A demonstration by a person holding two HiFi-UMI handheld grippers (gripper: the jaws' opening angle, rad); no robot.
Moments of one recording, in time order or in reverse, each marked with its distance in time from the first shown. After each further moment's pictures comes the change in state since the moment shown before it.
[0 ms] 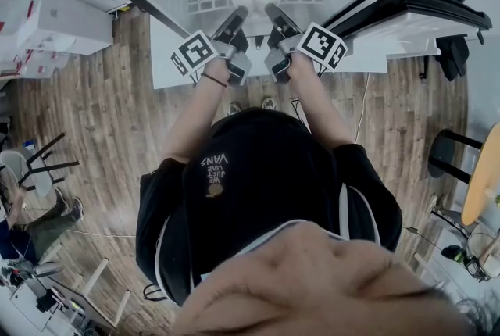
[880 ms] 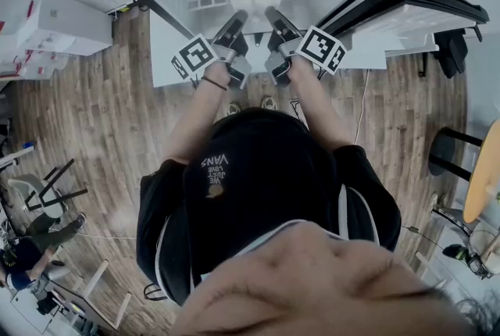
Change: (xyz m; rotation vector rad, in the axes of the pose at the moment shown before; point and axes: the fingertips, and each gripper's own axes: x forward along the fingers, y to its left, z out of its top) left arm -0.011 -0.002 -0.013 0.004 0.011 0.002; right arm -0.014 0.001 -0.009 -0.014 0.001 -0.002
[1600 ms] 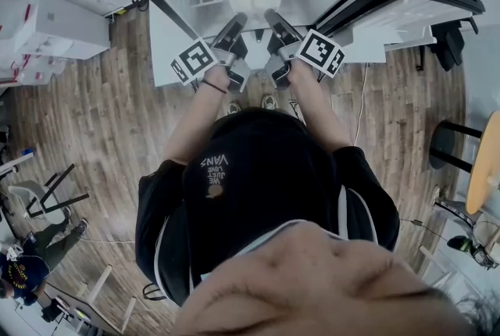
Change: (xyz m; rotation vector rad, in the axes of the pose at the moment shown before) left arm -0.019 -0.002 -0.007 0.006 0.024 -0.016; right arm -0.012 0.006 -0.018 -0.018 -0.024 -0.011
